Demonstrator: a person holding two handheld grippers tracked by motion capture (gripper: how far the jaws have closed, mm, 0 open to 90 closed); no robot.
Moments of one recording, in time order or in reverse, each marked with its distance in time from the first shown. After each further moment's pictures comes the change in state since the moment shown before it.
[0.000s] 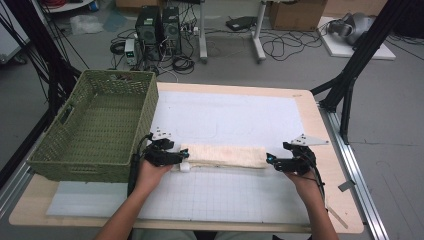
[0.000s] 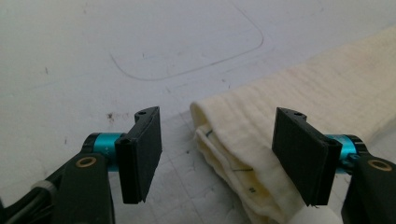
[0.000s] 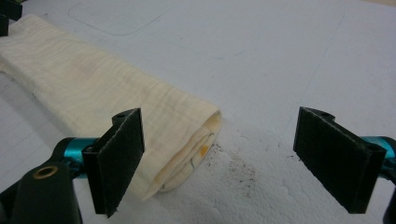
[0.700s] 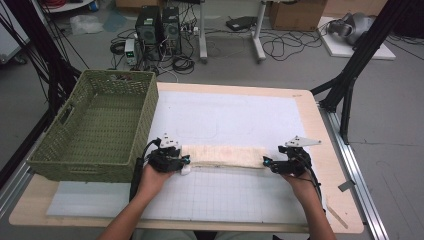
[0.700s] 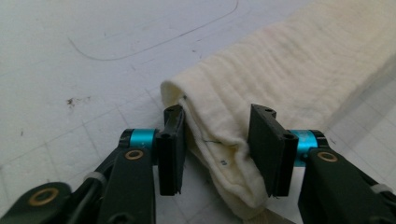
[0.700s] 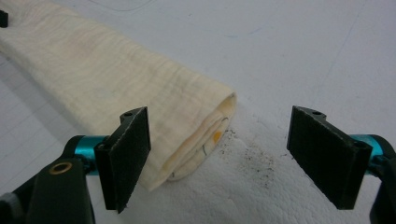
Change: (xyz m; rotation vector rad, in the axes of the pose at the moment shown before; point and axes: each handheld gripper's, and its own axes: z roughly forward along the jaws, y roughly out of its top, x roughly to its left) left arm -0.018 -0.011 0.002 0.050 -0.012 0.143; right arm 0.006 -0.004 0.010 0.070 0.014 -0.014
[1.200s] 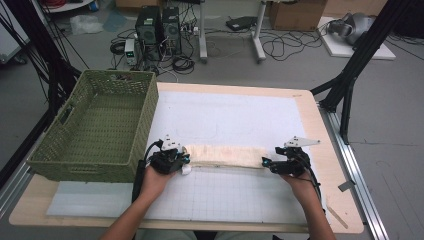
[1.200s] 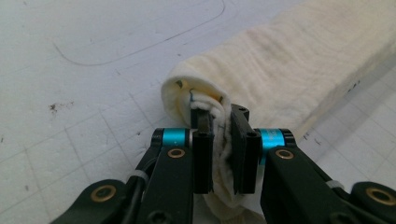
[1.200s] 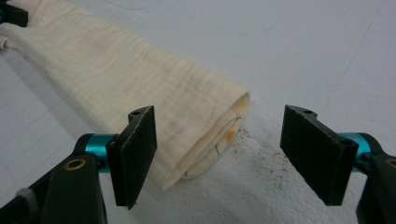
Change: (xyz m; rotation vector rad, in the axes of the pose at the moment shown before) left arm -0.004 -0.001 0.001 -0.021 -0.018 -0.011; right arm 0.002 0.000 0.001 0.010 0.044 0.009
